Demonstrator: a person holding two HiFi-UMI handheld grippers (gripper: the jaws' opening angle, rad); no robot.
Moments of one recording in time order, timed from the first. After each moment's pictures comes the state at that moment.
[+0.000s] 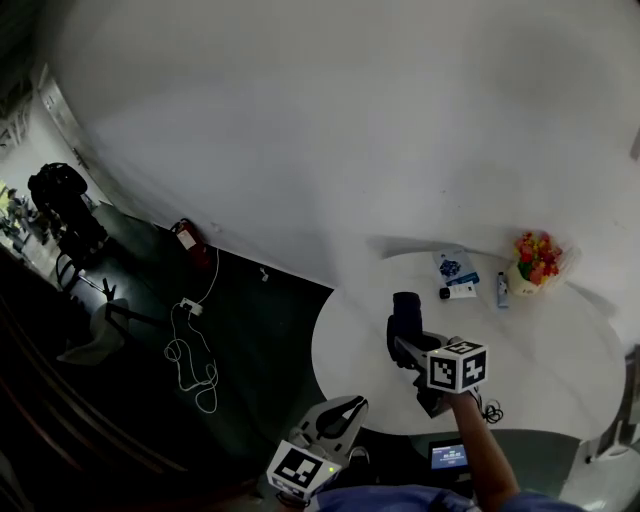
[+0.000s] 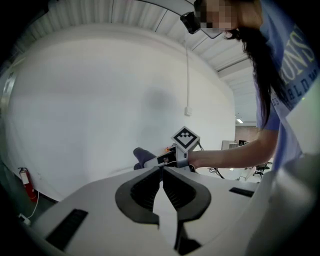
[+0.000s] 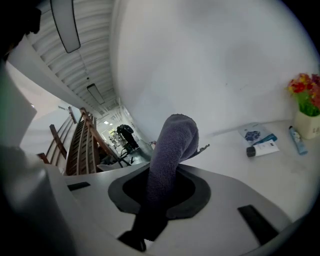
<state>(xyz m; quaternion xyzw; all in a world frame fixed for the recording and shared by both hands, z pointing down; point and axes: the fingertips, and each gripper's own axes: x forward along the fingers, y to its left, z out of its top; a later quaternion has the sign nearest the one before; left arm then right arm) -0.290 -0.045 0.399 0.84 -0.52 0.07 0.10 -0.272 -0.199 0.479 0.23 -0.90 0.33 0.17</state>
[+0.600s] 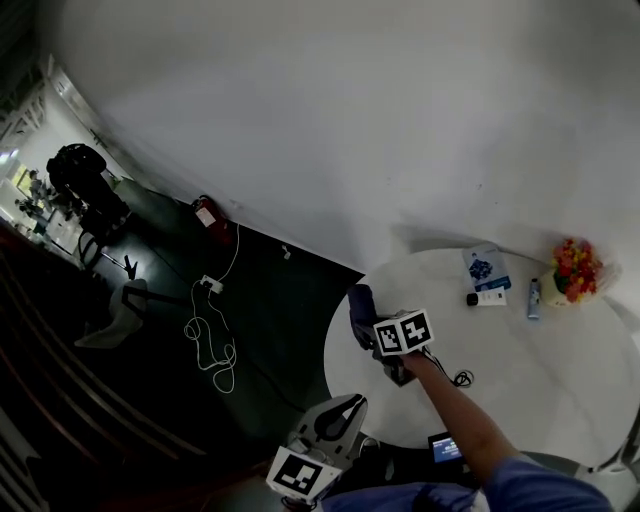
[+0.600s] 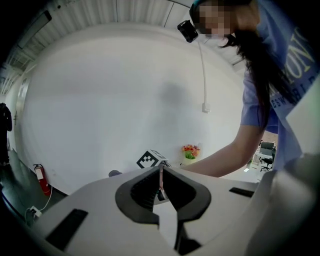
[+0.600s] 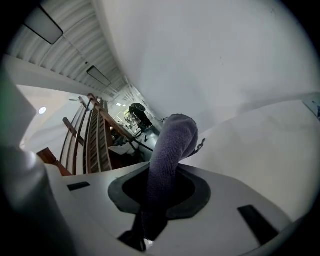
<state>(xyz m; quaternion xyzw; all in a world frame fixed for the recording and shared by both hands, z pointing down) -0.324 -0.104 0.409 0.80 -0.59 0.09 0.12 -0.426 -0.252 0.591 0.10 -0.89 0.36 0.27</state>
